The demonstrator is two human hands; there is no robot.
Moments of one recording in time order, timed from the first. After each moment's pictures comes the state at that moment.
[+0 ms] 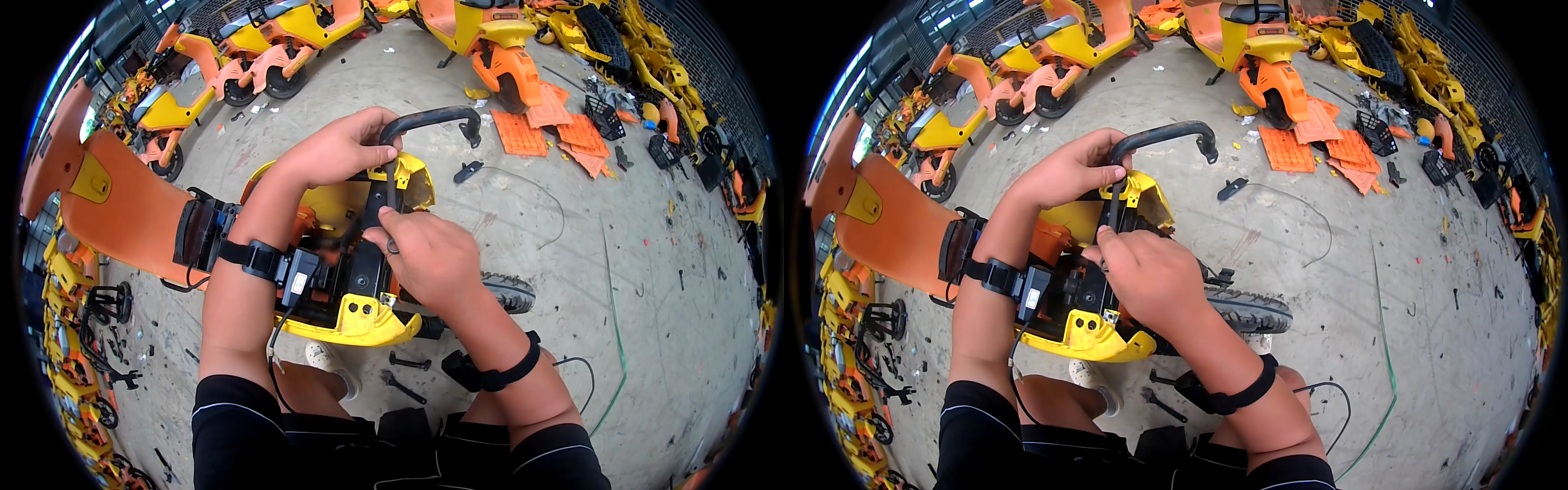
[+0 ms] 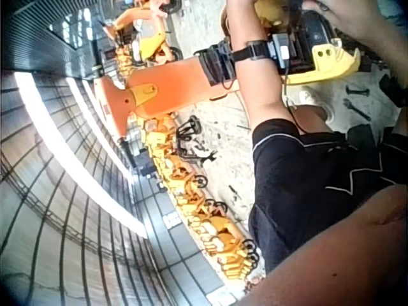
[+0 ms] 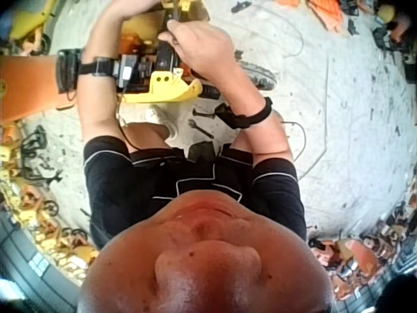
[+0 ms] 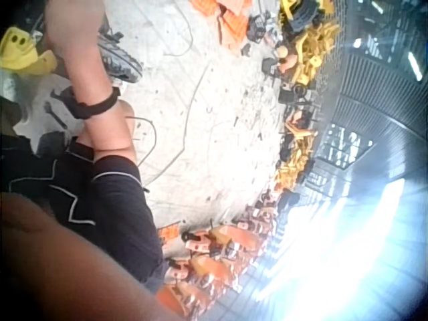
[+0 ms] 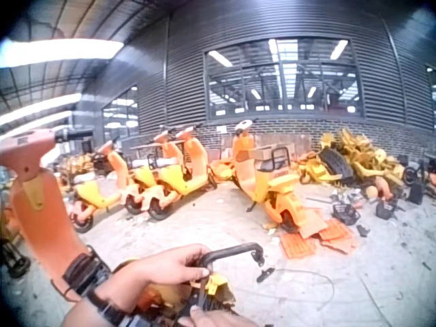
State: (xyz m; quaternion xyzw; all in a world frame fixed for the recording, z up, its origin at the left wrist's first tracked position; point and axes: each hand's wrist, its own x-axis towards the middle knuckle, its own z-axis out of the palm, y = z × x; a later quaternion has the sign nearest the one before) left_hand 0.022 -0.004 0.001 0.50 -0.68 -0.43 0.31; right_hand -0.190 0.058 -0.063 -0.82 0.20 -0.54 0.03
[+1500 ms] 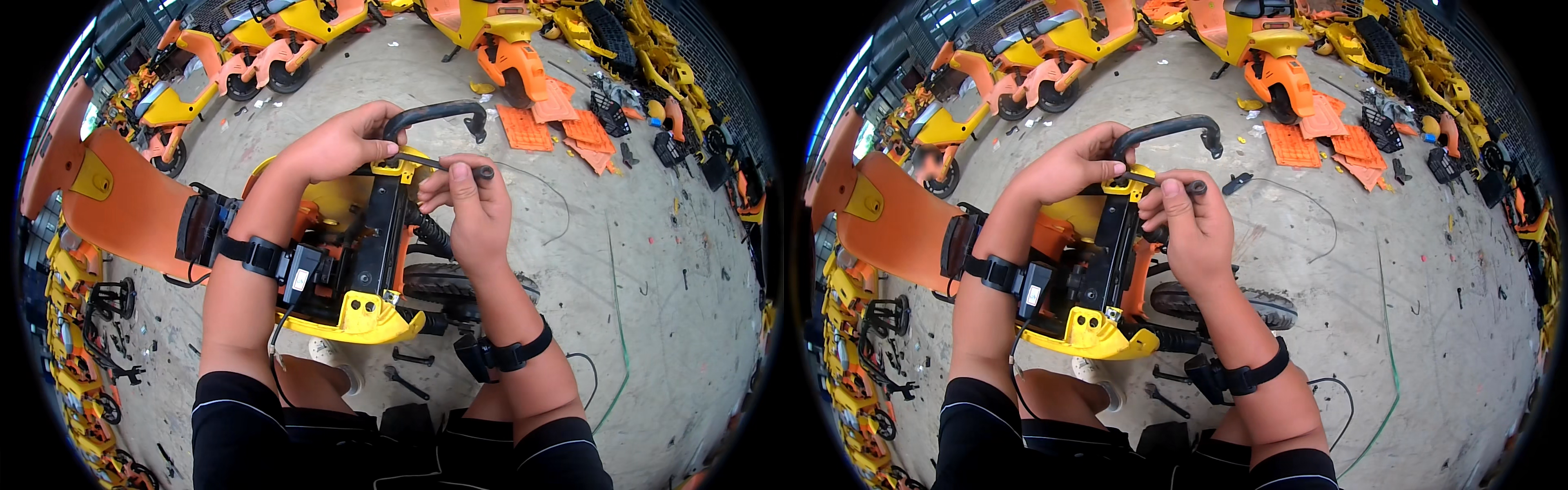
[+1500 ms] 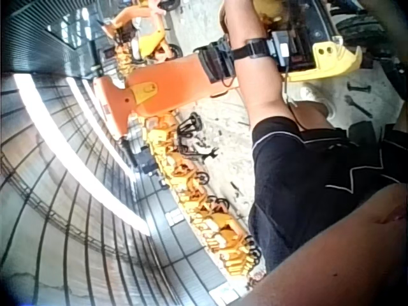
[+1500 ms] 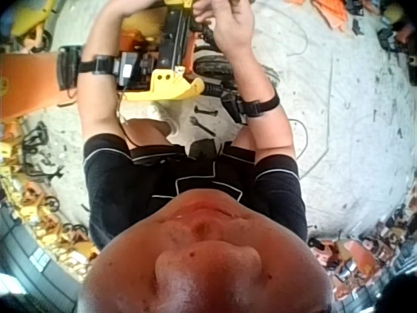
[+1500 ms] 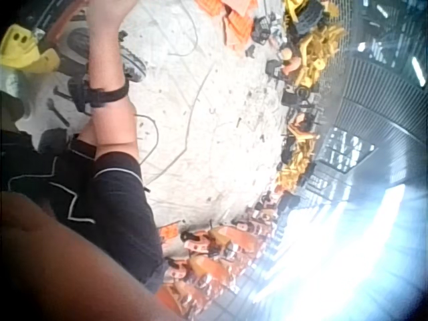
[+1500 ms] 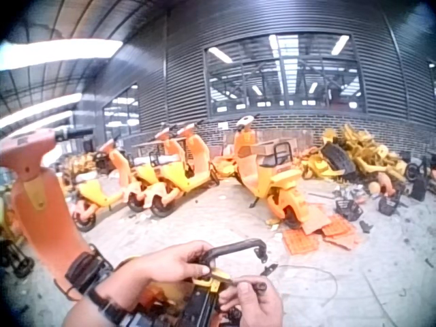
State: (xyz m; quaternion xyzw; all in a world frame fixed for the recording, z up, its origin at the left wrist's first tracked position) left_hand 0.025 -0.004 0.000 0.49 -0.68 -0.45 0.31; right_hand -0.196 0.019 -0.069 -0.52 0.18 -0.60 0.58
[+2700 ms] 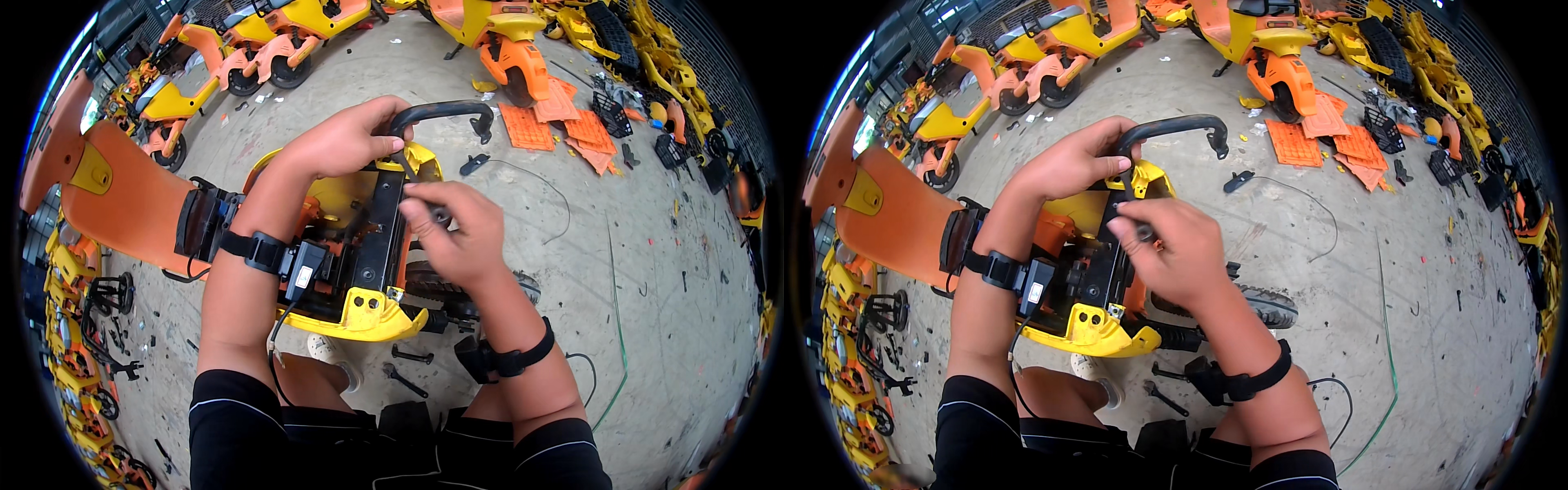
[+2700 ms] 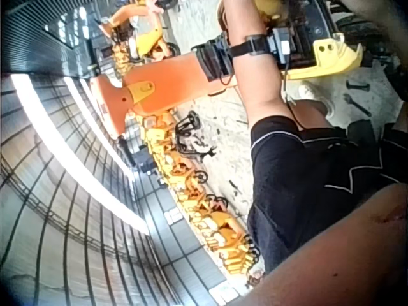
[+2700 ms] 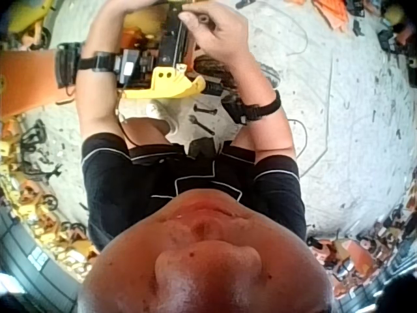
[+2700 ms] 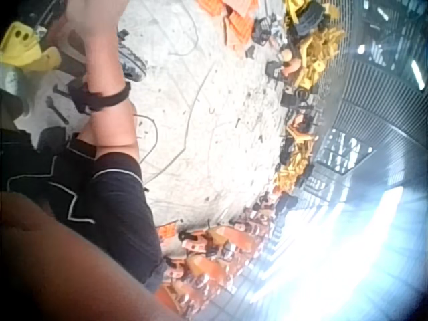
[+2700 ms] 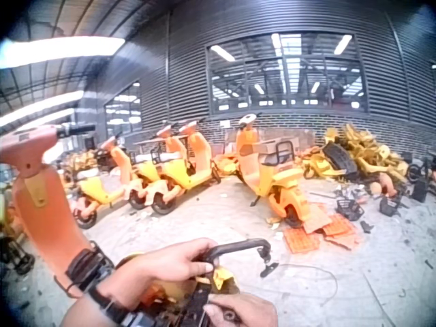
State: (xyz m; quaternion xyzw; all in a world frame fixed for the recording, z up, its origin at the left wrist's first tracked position) left_hand 0.019 -0.002 0.003 0.51 -0.71 -0.40 0.29; right_hand -0.200 0.037 -0.066 -0.75 0.22 -0.57 0.26
